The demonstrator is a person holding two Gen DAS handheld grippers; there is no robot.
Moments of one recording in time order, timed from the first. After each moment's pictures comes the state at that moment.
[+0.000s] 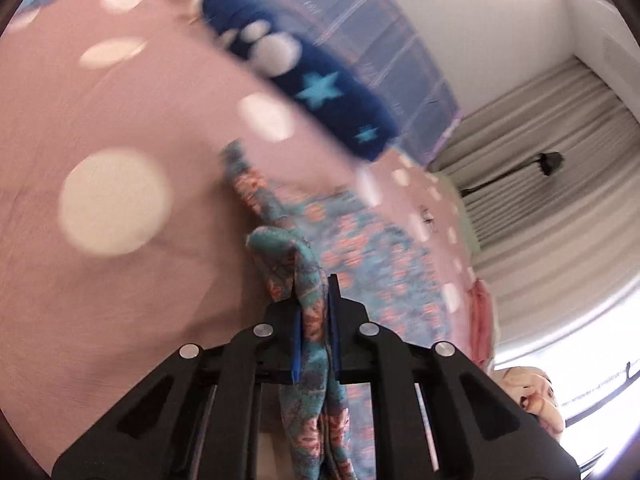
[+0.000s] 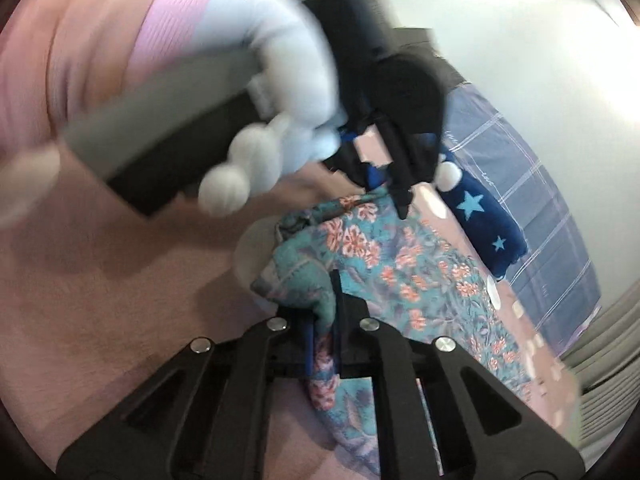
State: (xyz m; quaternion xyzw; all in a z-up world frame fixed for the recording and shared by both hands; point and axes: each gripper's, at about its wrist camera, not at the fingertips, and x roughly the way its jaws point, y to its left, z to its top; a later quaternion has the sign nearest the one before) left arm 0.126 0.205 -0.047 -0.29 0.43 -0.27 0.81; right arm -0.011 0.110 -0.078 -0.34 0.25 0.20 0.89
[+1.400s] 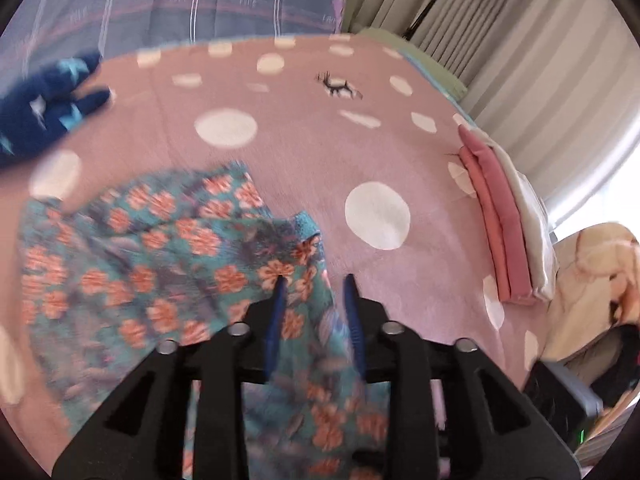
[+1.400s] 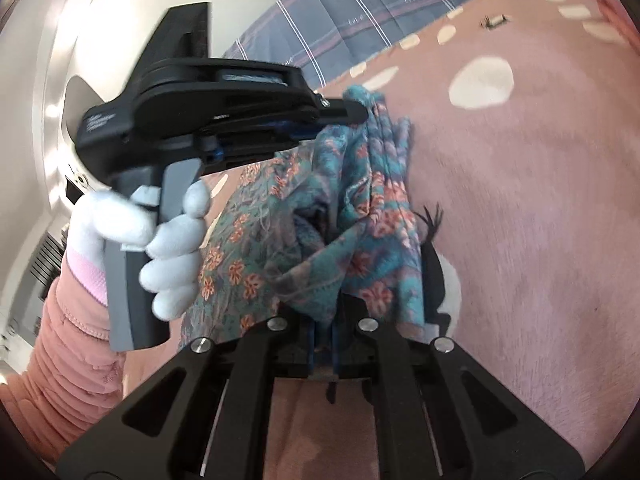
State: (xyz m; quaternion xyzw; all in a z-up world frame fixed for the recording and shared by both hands) left arm 0.111 -0.188 -0.018 0.02 0.46 -0.36 0.81; right arm -0.036 -0.298 -0.084 0.31 0.35 0.12 0.88
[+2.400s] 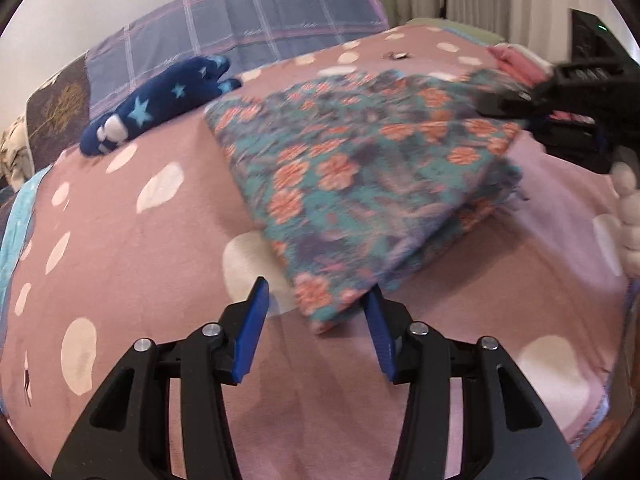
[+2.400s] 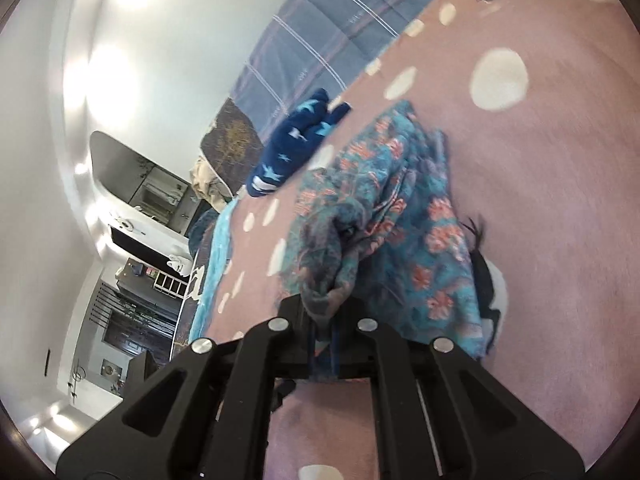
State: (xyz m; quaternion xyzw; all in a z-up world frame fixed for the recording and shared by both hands) left arm -0.058 -0.053 -0.071 0.17 0.39 -0.20 0.88; right arm -0.022 -0.321 -0.059 0.41 0.34 0.16 0.83
